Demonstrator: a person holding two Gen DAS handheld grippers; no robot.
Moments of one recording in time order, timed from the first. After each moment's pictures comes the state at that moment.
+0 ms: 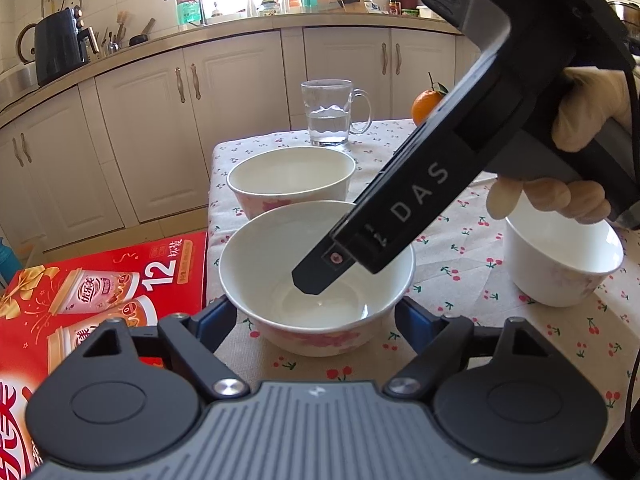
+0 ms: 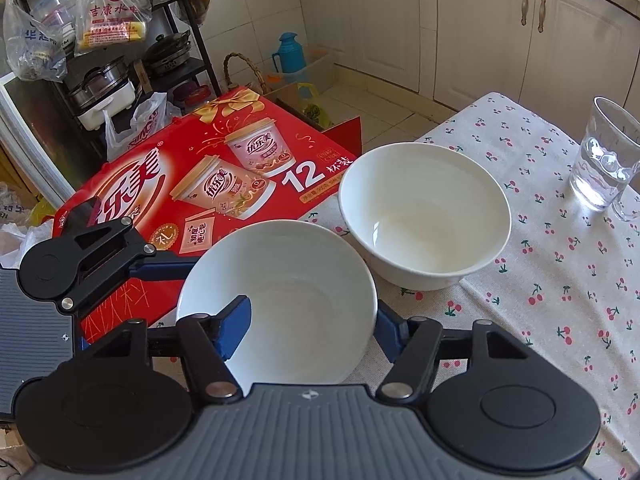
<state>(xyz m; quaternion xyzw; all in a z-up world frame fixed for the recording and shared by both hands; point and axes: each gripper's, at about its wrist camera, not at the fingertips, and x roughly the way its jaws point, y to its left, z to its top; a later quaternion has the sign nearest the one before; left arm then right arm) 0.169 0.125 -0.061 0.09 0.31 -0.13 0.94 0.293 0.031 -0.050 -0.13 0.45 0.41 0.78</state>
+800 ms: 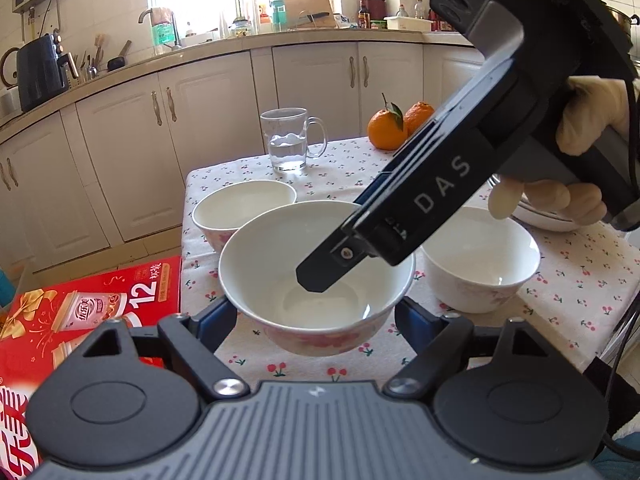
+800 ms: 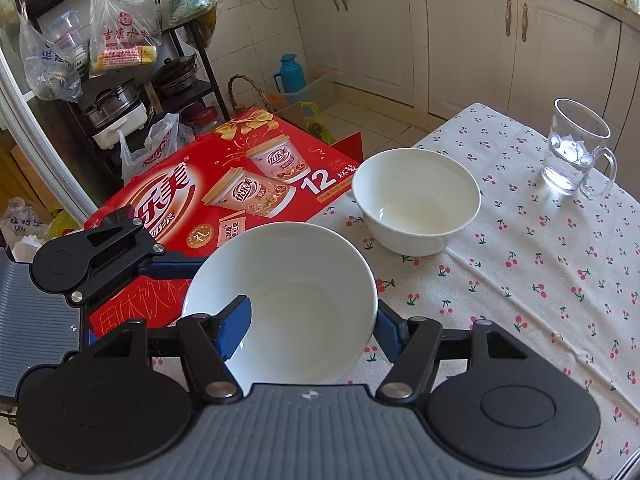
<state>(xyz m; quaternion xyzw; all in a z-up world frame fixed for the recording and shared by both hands) 0.125 0.097 -0.023 0.11 0.29 -0.17 0.94 0.246 -0.013 -0.009 -0.10 0.43 0.41 0.80</state>
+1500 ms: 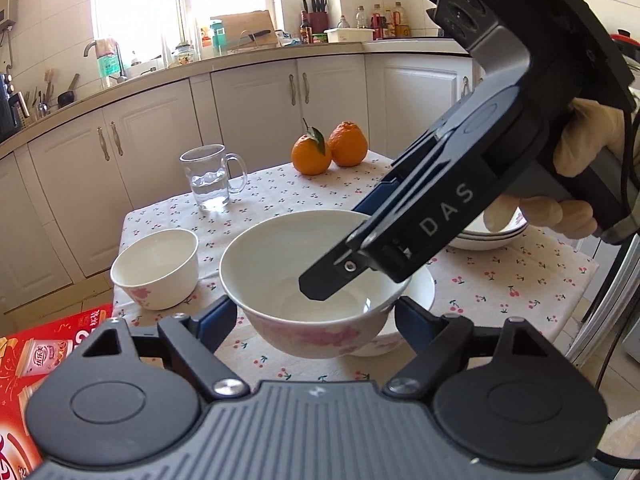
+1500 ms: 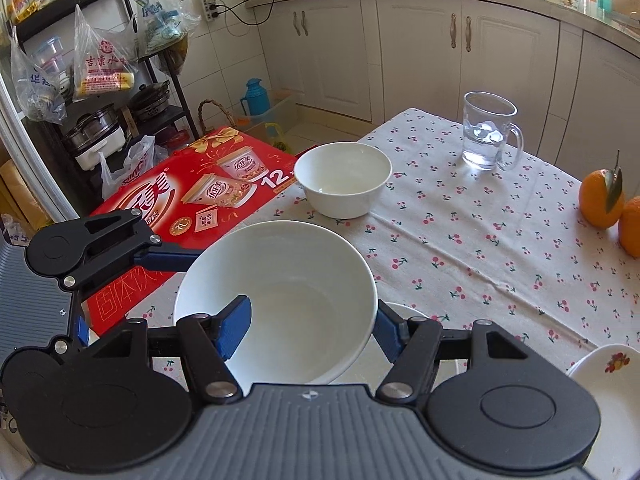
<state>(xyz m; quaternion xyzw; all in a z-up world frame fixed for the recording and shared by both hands) 0.109 0.025 -0.002 0.13 0.27 -0.23 0.92 0.203 -0.104 0.012 -0.08 0.41 0.37 0.83</state>
